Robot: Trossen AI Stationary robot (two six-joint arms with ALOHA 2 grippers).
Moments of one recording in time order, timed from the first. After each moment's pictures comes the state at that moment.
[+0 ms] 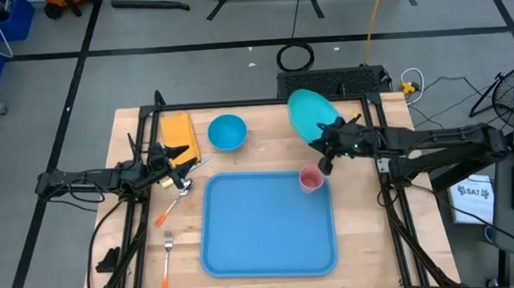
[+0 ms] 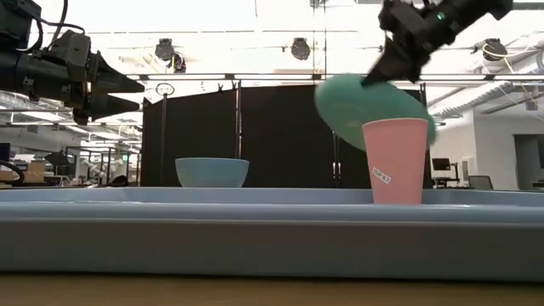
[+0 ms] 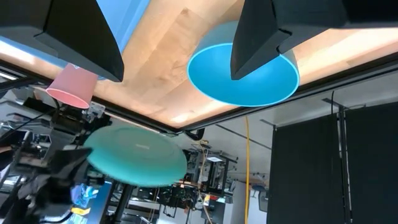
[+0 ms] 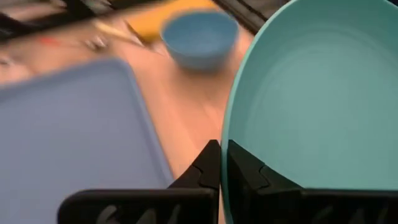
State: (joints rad) left arm -0.04 0.12 0.02 0.06 -0.54 -0.26; right arm -0.09 0.95 0.71 -0.31 0.26 0.23
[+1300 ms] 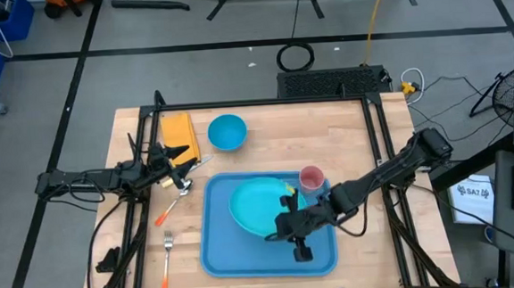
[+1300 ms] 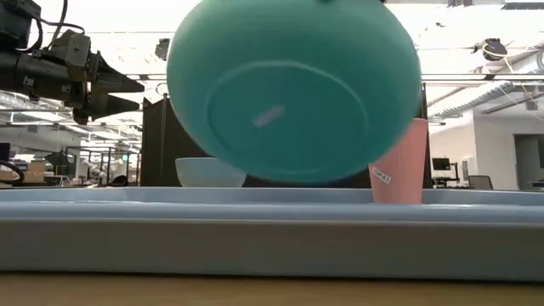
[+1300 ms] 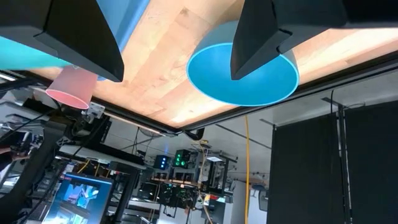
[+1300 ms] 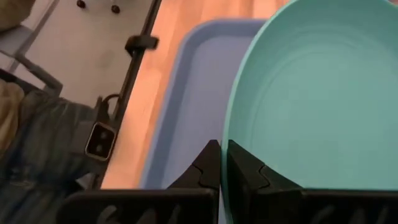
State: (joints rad) left arm -0.04 0.12 0.02 0.06 -0.54 -0.26; right arm 0.46 1.69 1.27 -0.35 0.07 0.35
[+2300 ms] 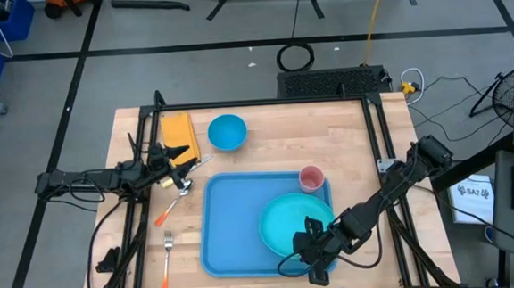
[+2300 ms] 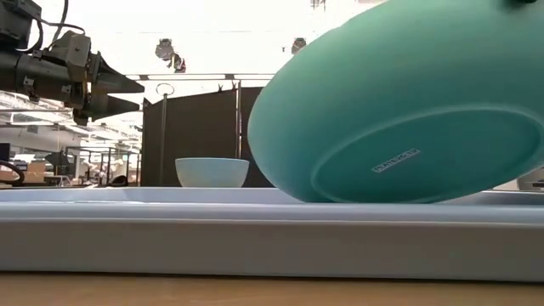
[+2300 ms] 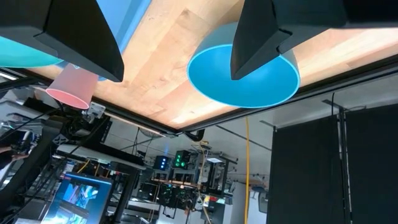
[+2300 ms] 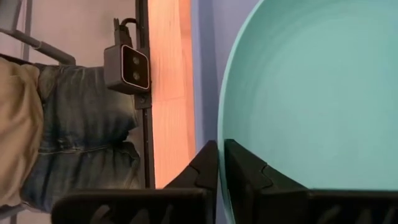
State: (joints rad) left arm -0.04 0.12 0.02 0.06 -0.54 -0.27; right arm 0.64 1.73 1.27 -0.52 0.05 0.81
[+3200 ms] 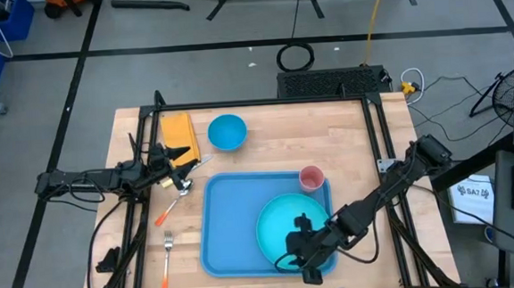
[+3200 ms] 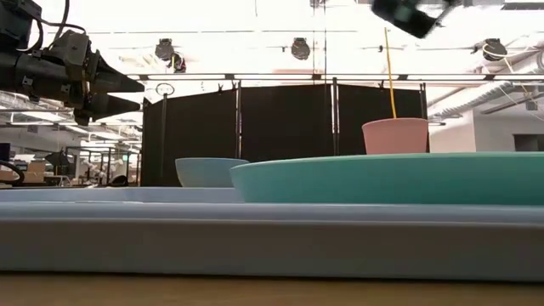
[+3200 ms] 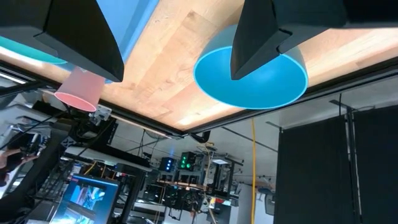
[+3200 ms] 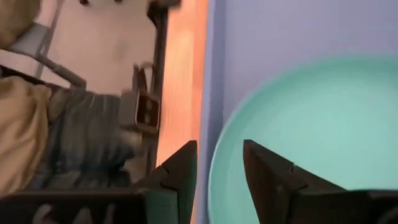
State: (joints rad) left arm -0.04 0.12 0.02 0.06 -0.51 -0.27; right arm 0.60 1.73 1.27 -0.35 0.11 0.61
